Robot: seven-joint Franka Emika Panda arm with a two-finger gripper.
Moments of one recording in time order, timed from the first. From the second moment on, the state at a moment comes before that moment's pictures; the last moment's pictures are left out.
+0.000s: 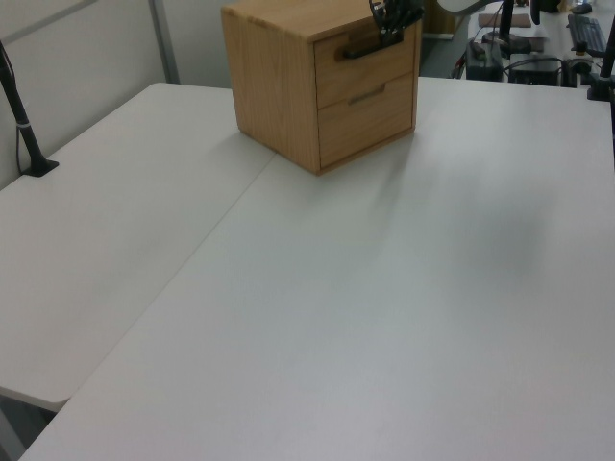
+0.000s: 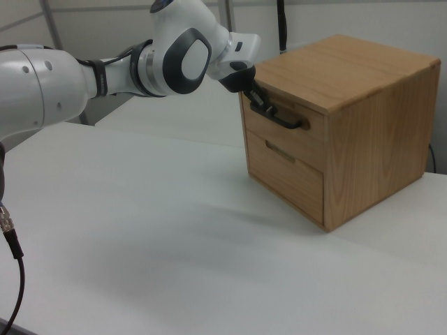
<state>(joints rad) -0.15 0.36 -0.09 -1.43 -0.22 2.39 0.68</state>
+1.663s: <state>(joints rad) -0.02 -0.02 0.05 -1.58 -0.05 1.68 0.37</state>
